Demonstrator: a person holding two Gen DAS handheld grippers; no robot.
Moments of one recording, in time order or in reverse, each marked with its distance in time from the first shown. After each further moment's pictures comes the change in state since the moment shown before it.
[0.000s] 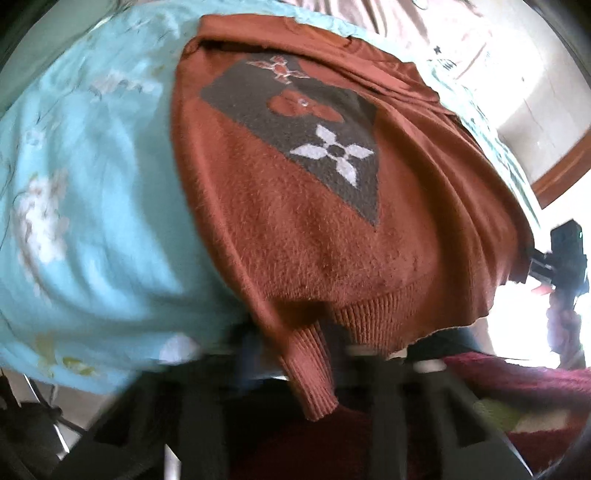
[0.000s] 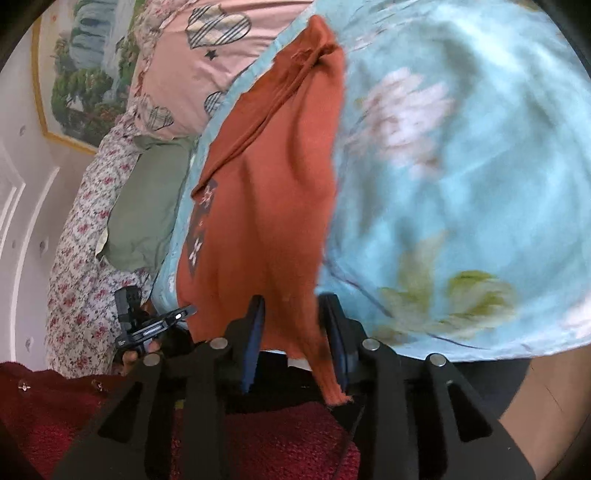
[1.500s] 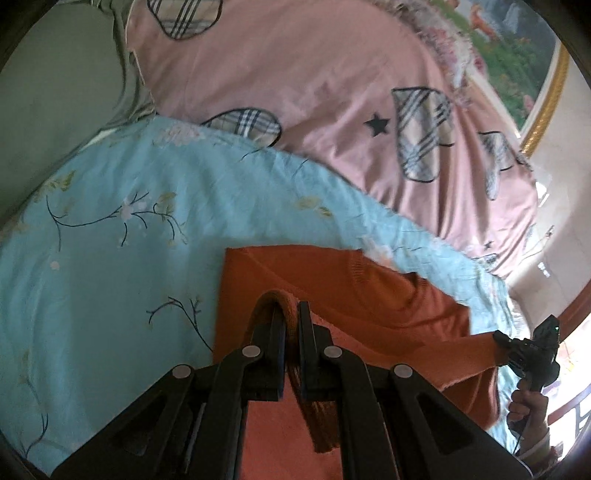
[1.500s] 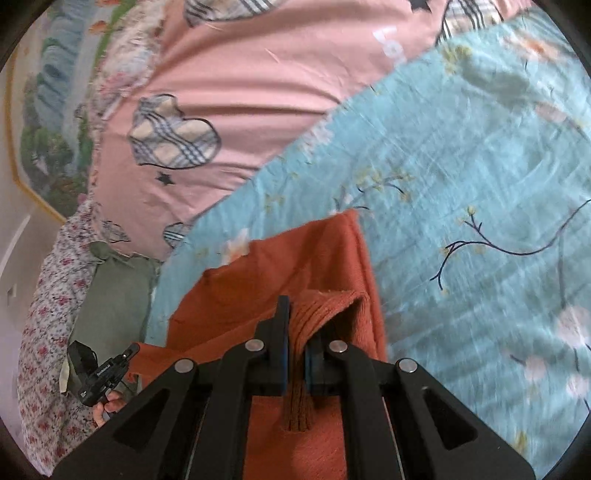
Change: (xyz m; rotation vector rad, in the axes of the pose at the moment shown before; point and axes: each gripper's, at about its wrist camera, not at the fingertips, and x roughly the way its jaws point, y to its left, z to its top) left arm 0.011 0.085 0.330 -0.265 -0.443 0.001; right arm 0.078 -0.002 0.344 -0.021 -0.257 -0.120
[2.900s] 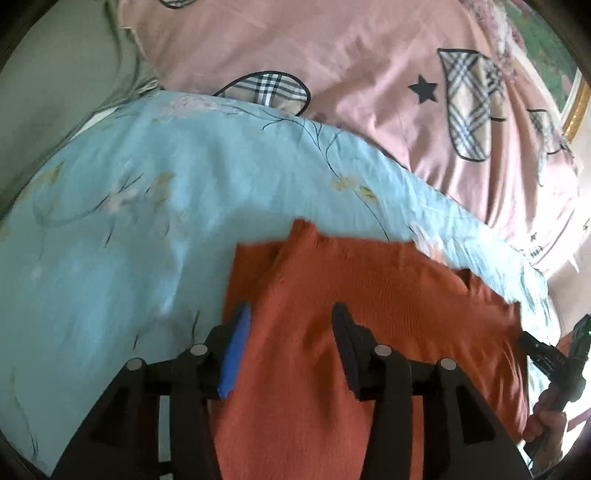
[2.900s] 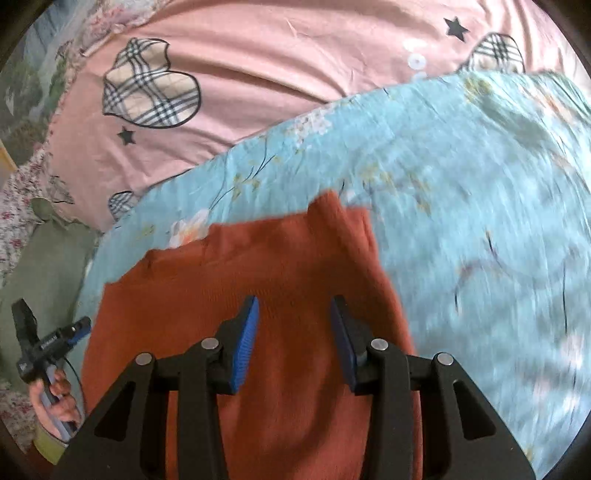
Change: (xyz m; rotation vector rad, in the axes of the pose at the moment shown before) left arm 0.046 0.011 0.022 0.002 0.074 0.116; right arm 0.021 0.029 -0.030 -0.161 -0.005 -0.252
